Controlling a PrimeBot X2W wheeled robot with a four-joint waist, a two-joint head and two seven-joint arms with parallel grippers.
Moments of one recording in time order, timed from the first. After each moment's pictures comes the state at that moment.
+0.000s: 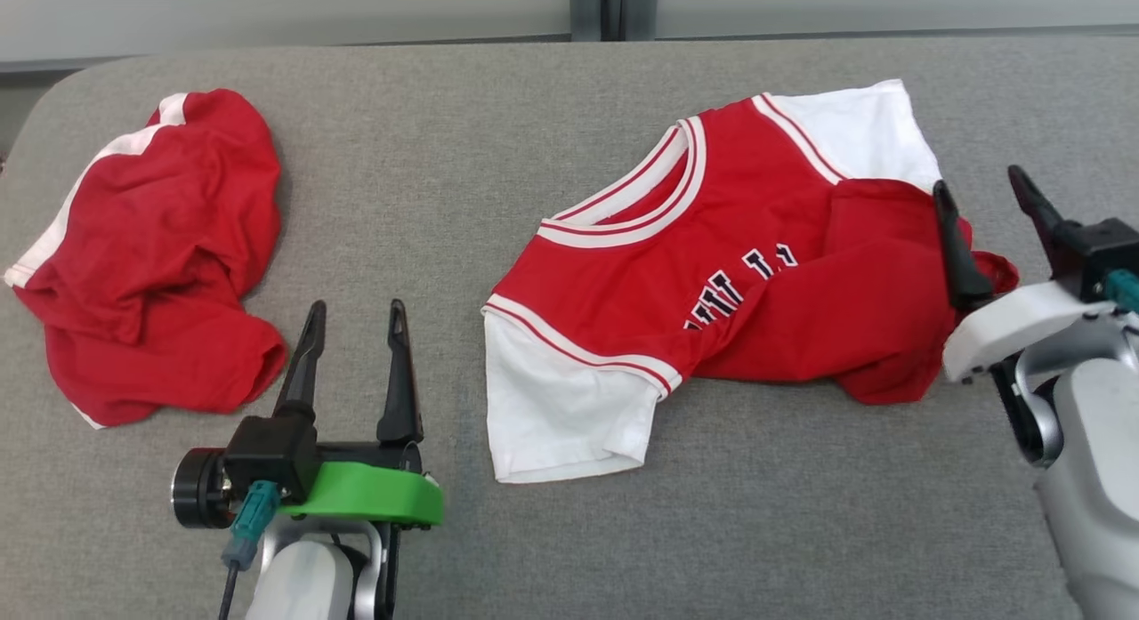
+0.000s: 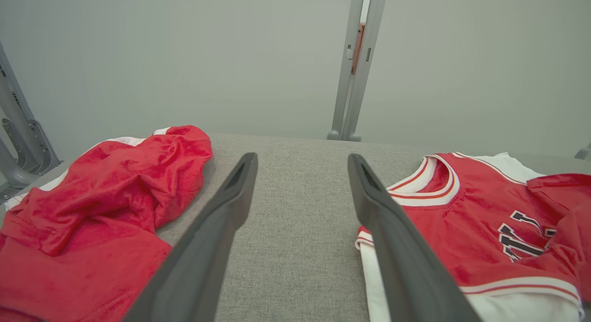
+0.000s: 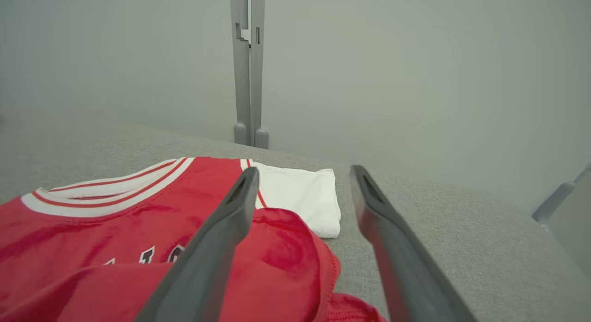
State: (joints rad) left arm -0.15 0.05 -0.22 0.13 -0.23 0.08 -0.26; right arm -0.43 -0.27 0.02 0.40 0.12 0.13 -0.19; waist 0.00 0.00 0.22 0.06
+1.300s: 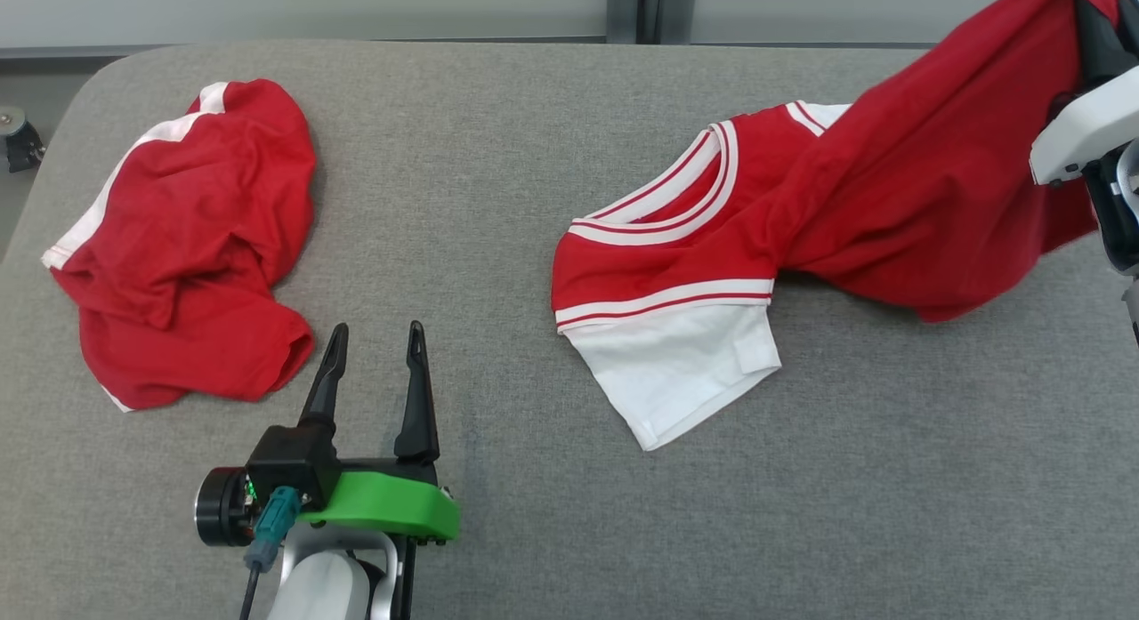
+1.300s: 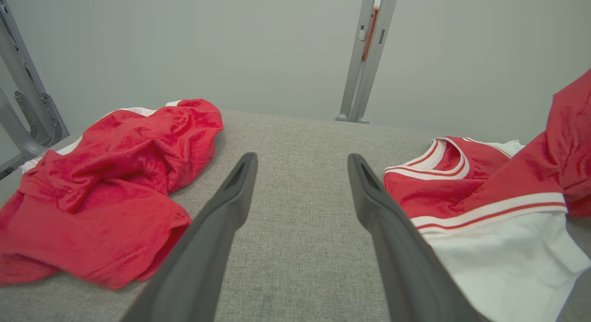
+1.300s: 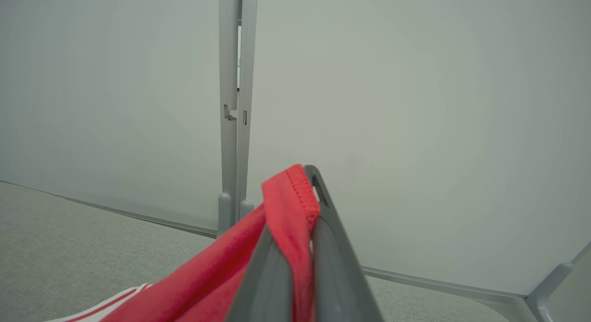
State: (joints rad) left arm -0.16 0.05 -0.28 0.18 -0.27 0.11 -0.26; right arm -0.85 -0.45 0.18 0.65 0.31 0.13 -0.17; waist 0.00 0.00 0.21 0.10
